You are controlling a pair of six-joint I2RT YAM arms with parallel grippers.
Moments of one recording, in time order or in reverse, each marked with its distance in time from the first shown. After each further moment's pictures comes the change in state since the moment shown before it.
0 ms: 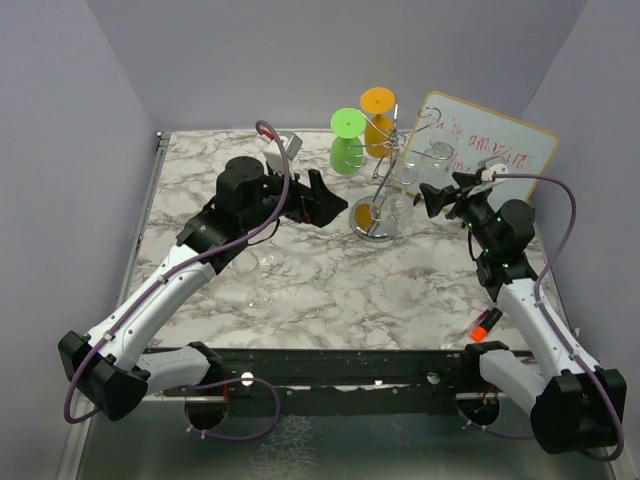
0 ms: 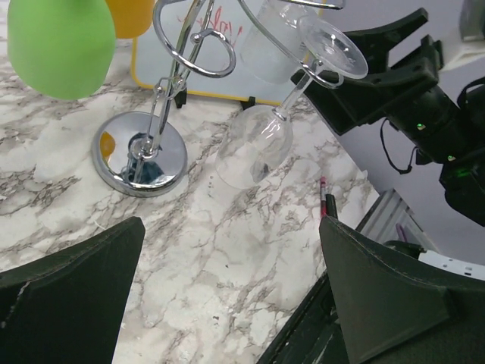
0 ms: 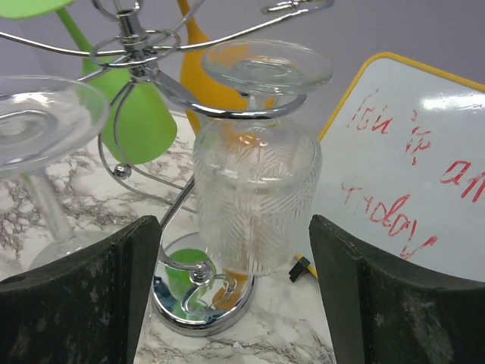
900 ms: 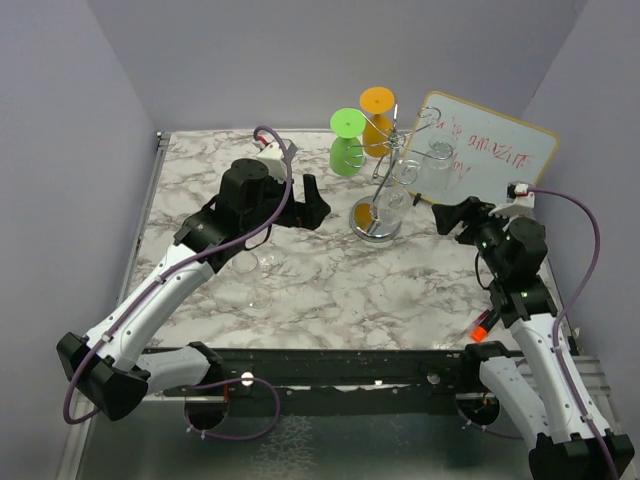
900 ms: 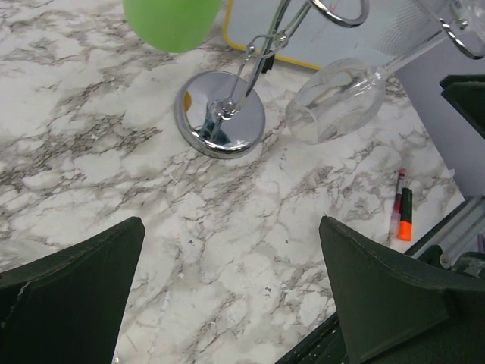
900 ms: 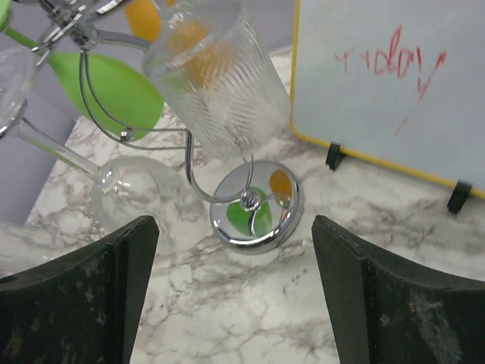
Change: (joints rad) left arm 0.005 0.011 0.034 -0.192 -0.186 0.071; right arm 0.000 -0.286 -0.005 -0.439 0.178 0.350
